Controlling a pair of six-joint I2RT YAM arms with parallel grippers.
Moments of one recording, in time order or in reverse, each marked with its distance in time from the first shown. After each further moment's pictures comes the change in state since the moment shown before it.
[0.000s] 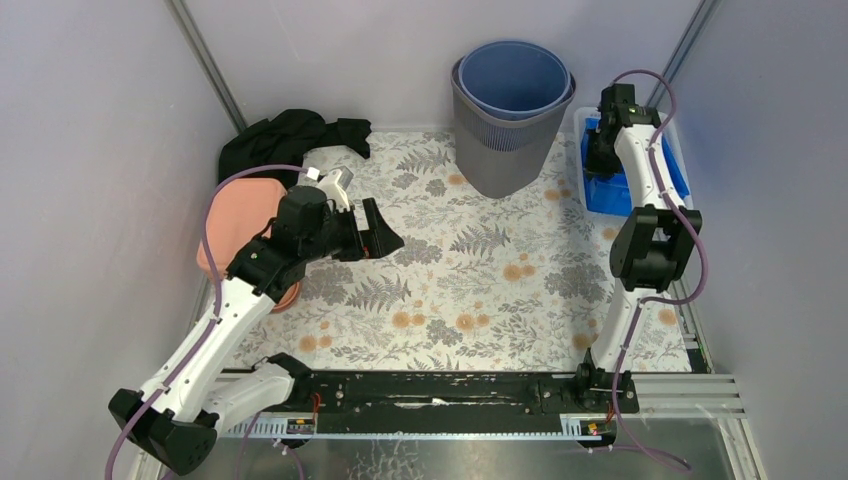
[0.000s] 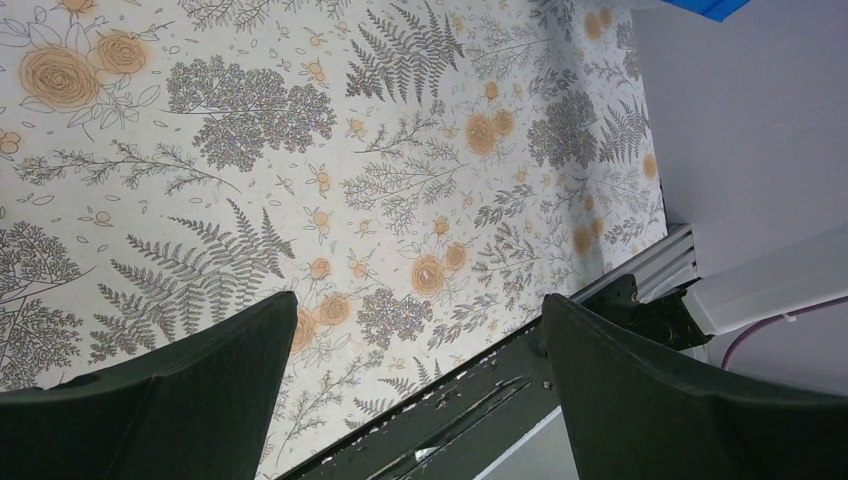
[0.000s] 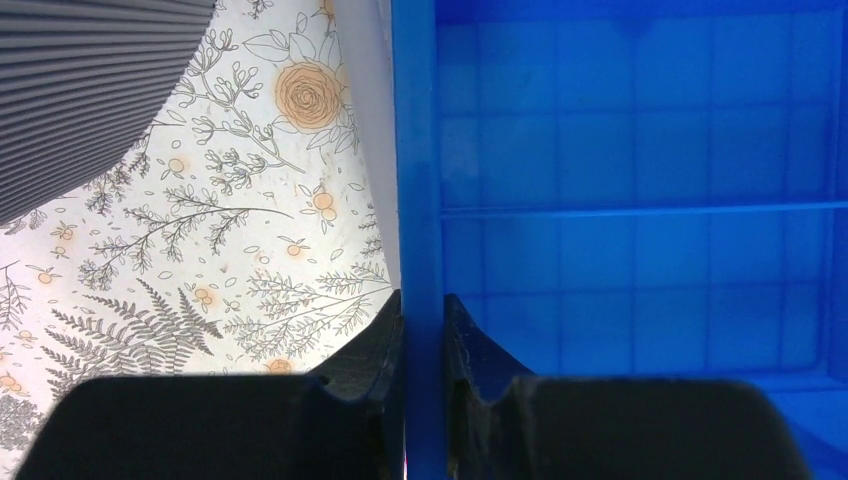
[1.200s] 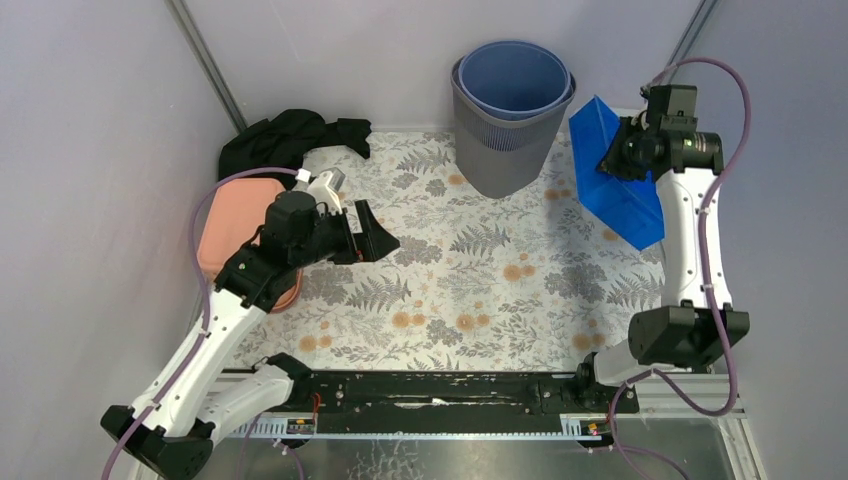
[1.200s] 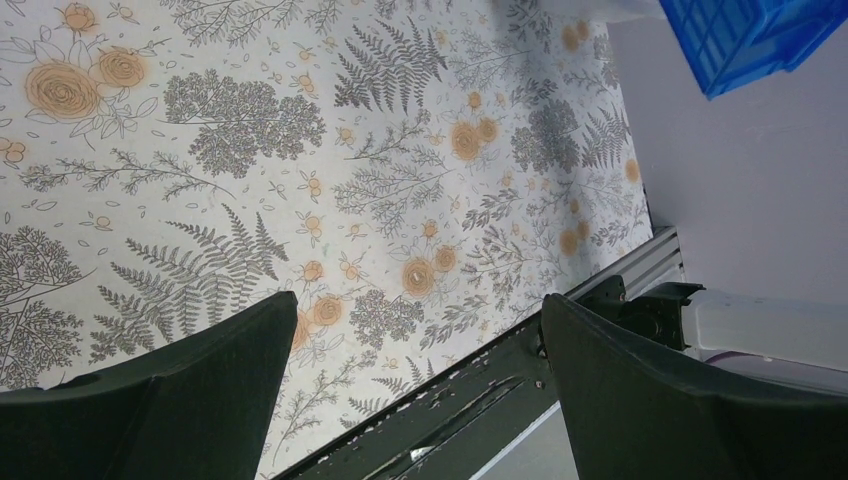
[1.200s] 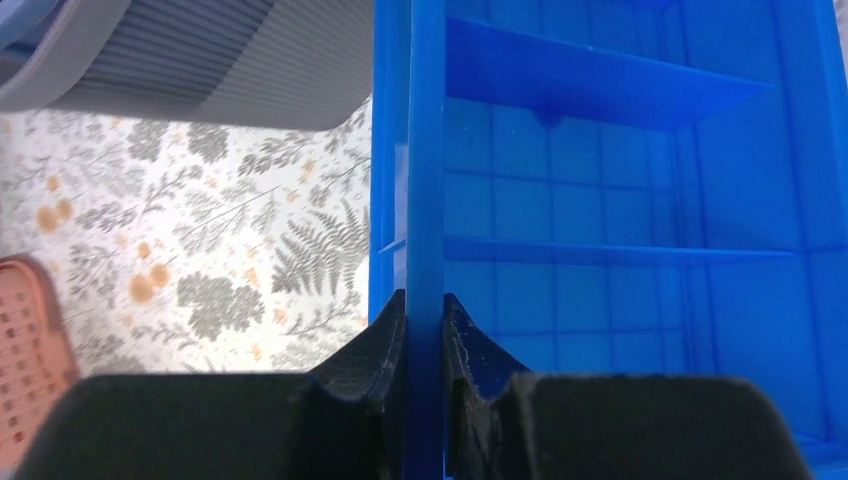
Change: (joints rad) left arm 0.000 -0.058 0.002 -0.013 0.000 0.000; right arm -0.015 -0.490 -0.154 -0.014 -0.186 0.153
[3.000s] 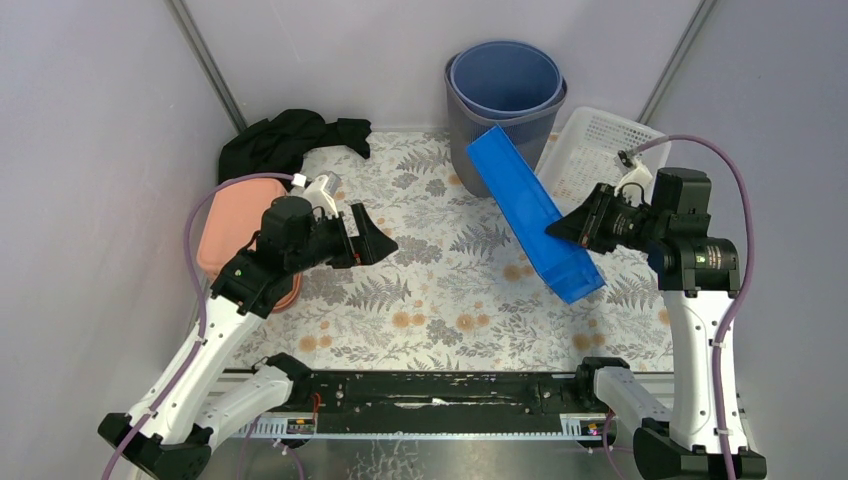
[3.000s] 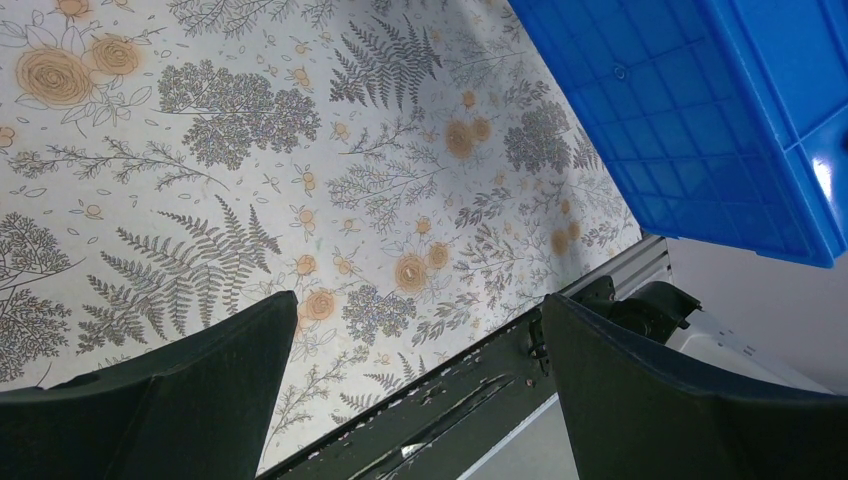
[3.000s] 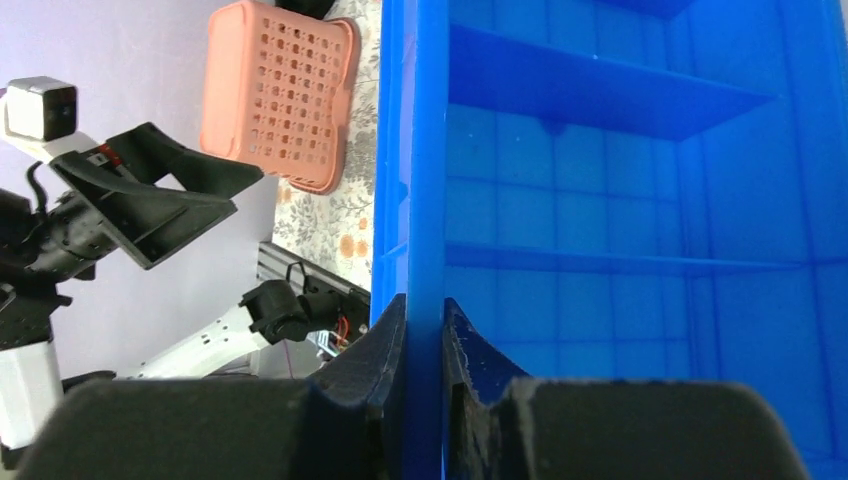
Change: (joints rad) left arm 0.000 -0.044 -0.025 0.000 0.000 -0.029; right arm 0.066 -0.589 -0.459 0.023 -0.587 0.158
